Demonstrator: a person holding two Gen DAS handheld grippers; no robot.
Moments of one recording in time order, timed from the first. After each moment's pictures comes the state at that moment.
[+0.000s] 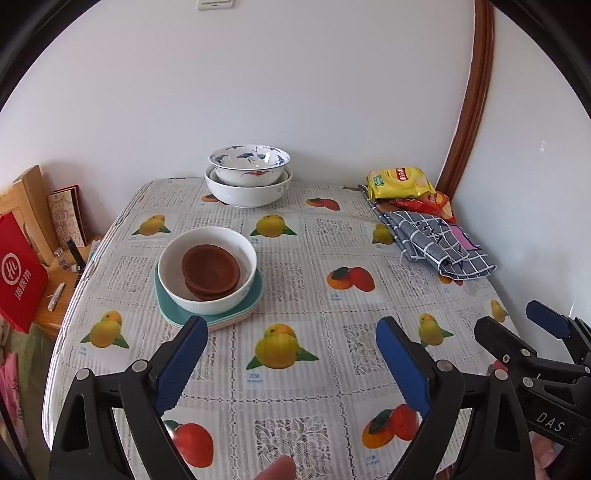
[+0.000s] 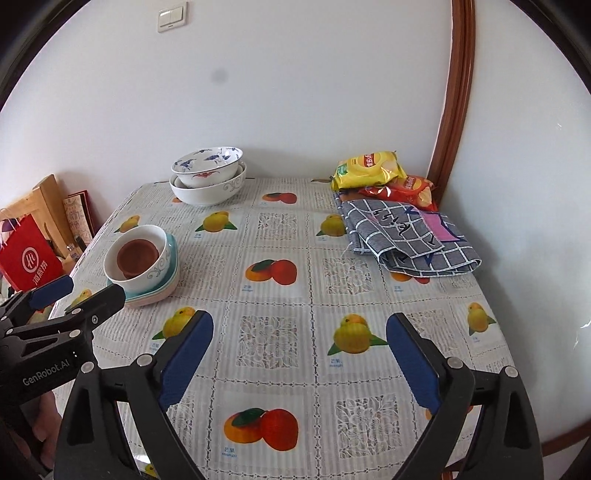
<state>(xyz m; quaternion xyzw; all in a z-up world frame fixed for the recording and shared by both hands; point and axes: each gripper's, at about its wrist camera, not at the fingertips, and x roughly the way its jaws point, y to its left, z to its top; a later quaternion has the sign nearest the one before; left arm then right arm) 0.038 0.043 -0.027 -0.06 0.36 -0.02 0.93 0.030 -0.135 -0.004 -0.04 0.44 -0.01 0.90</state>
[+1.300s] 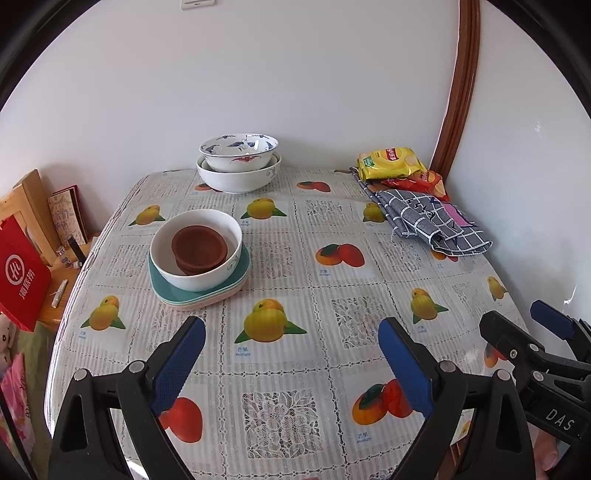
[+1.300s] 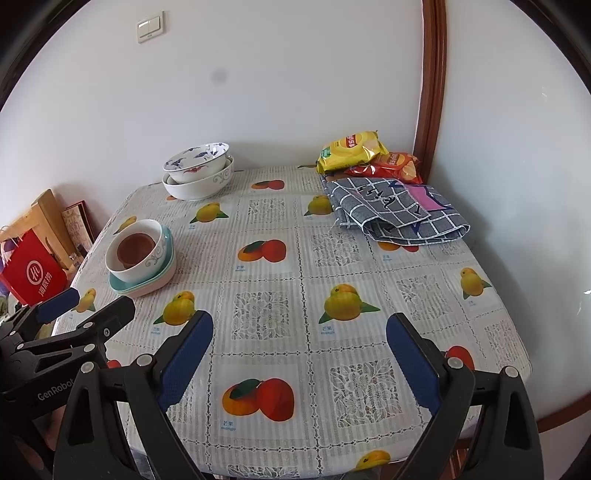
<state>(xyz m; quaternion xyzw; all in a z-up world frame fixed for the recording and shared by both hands) 0.020 0.021 -0.033 -0.04 0.38 -0.01 0.92 0.004 -0.155 -0.008 -0.01 0.45 -0.03 0.89</state>
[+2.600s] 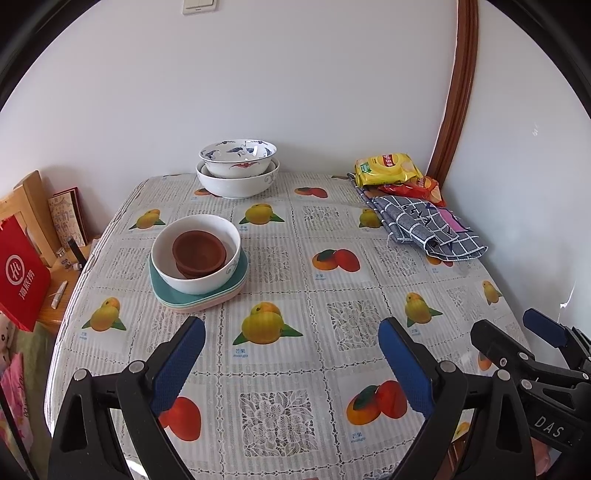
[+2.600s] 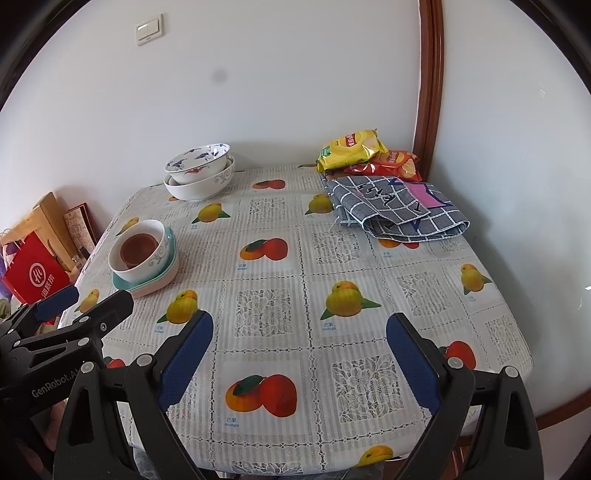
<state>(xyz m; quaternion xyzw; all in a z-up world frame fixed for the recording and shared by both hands) 0.015 0.021 -0.026 -0.04 0.37 -0.02 0.93 -0.001 -0.154 -0.007 0.00 0.45 -0.02 0.89</state>
